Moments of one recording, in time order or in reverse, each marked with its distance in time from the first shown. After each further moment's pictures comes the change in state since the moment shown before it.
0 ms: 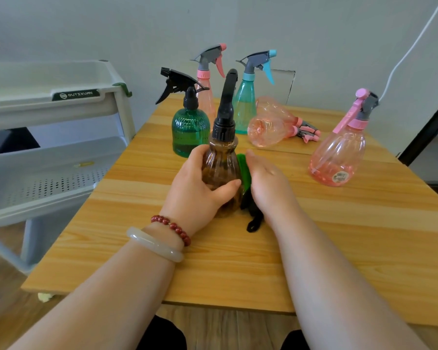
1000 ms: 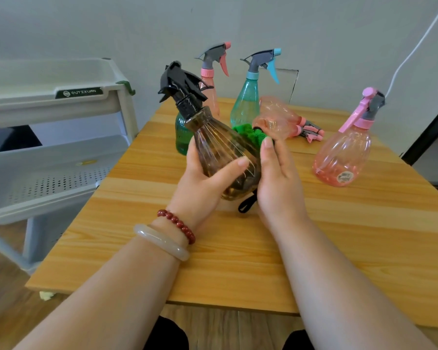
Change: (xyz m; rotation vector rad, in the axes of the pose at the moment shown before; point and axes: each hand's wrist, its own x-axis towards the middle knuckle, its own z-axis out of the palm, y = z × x) left_hand 0.007 0.002 0.005 -0.707 -0.063 -0.135; right_hand -0.004 0.006 0.008 0.225 0.153 -0.414
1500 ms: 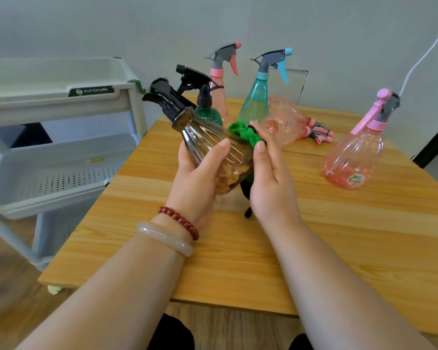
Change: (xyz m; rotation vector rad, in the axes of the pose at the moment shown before) left_hand -0.002 0.015 -0.003 -0.301 0.177 -0.101; right_hand -0.004 0.002 0.017 -0.143 -0.095 -0.128
